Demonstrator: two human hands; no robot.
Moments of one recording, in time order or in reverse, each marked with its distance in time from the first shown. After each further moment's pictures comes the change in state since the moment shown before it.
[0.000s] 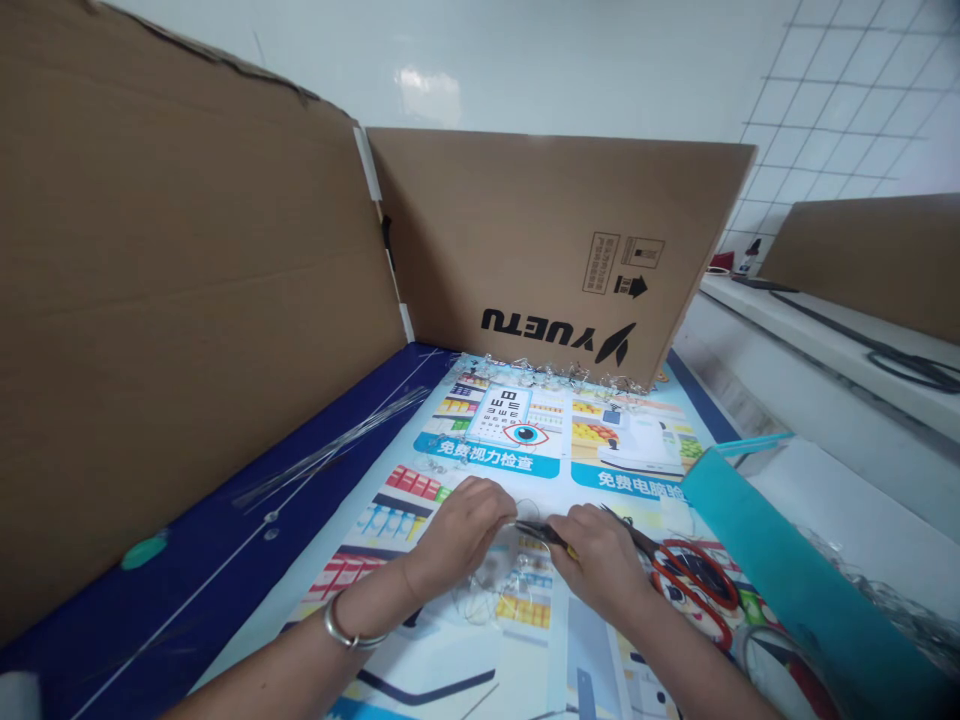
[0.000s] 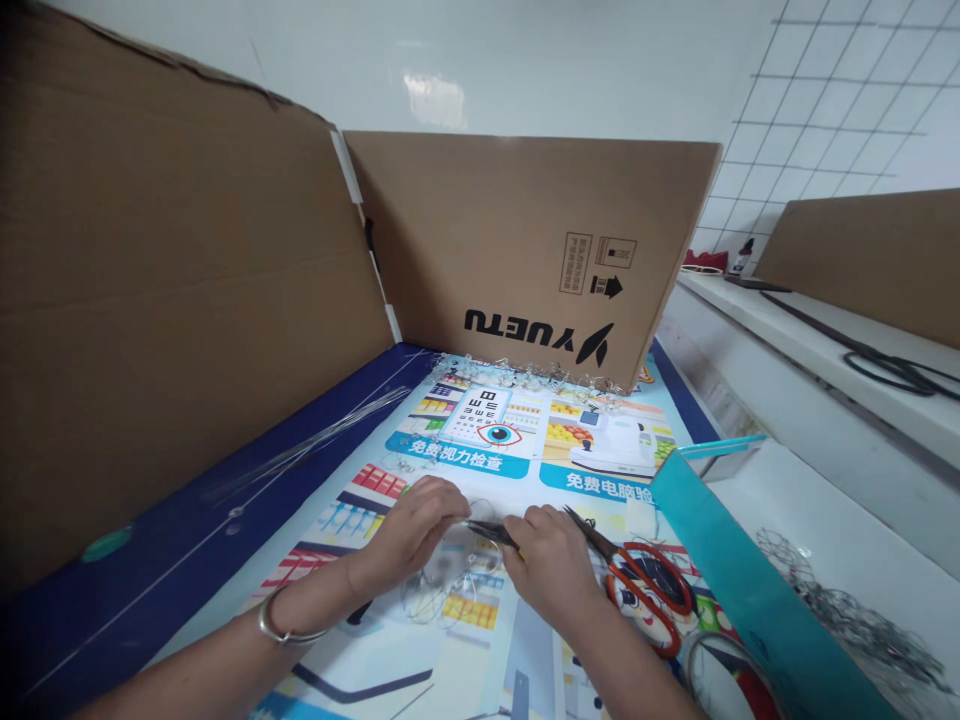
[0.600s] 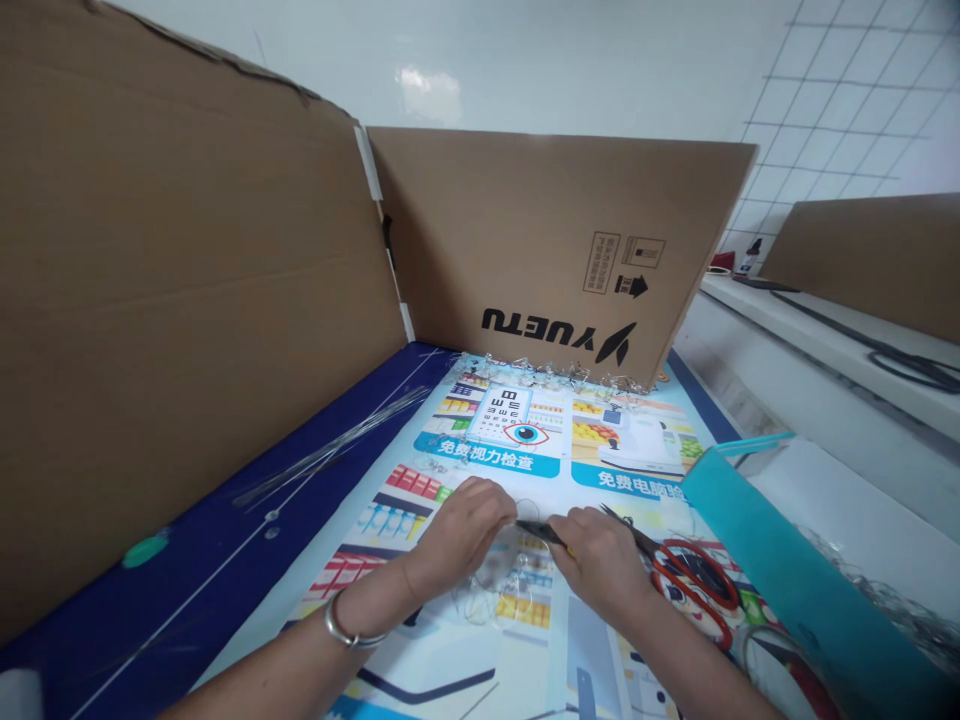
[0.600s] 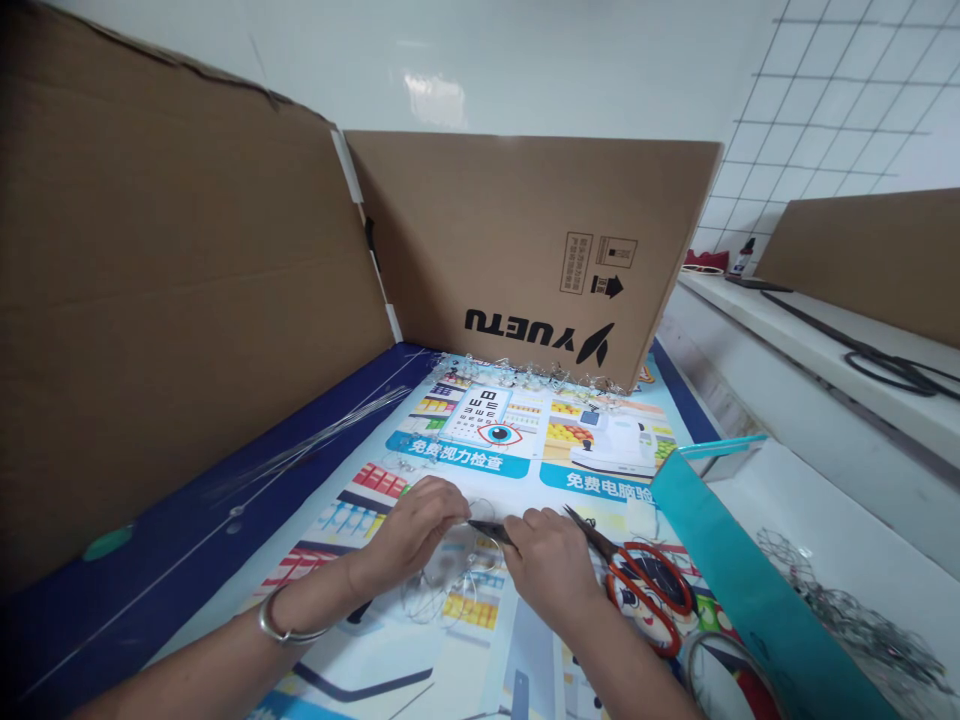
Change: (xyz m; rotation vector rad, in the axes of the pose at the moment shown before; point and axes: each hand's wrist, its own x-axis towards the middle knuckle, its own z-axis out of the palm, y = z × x) left_hand -0.001 0.001 0.000 -0.011 -0.028 -0.008; right_hand 0.000 -0.001 -0.003 -0.042 -0.017 -0.017
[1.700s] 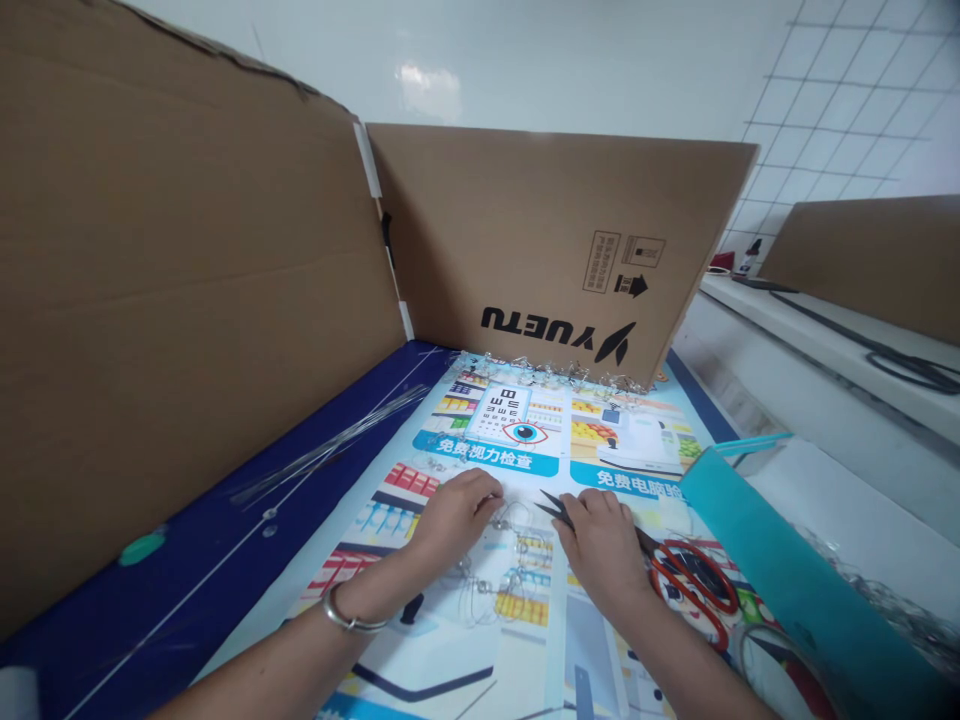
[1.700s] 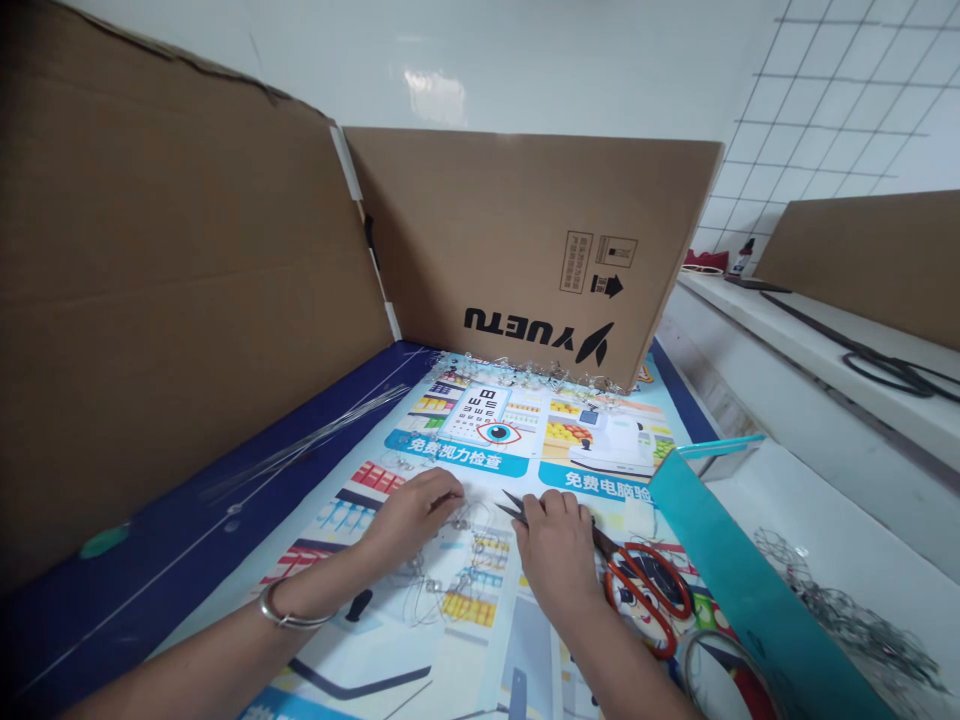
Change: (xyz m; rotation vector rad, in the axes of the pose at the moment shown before) left_hand 0.002 -0.014 0.004 0.074 -0.072 -0.461; right_hand 0.005 0.002 0.007 -0.148 0.023 0.259
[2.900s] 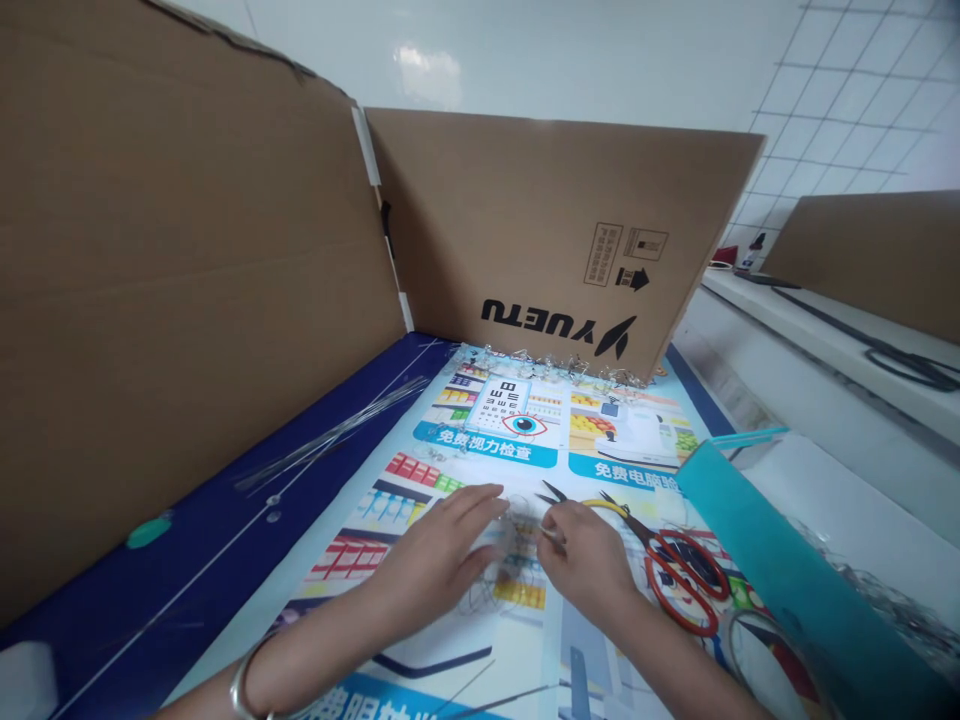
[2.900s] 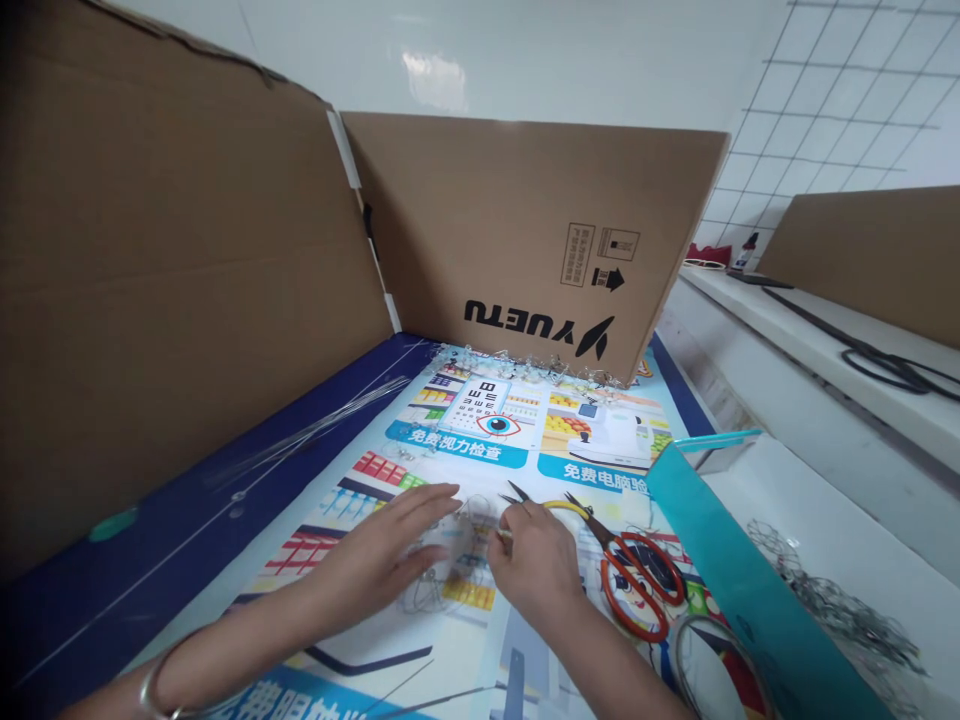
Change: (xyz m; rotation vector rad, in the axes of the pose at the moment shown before) left_hand -0.042 0.032 -0.037 0.081 -0.146 0.174; right_hand -0.011 -0.020 -0.013 0.299 -0.060 0.019
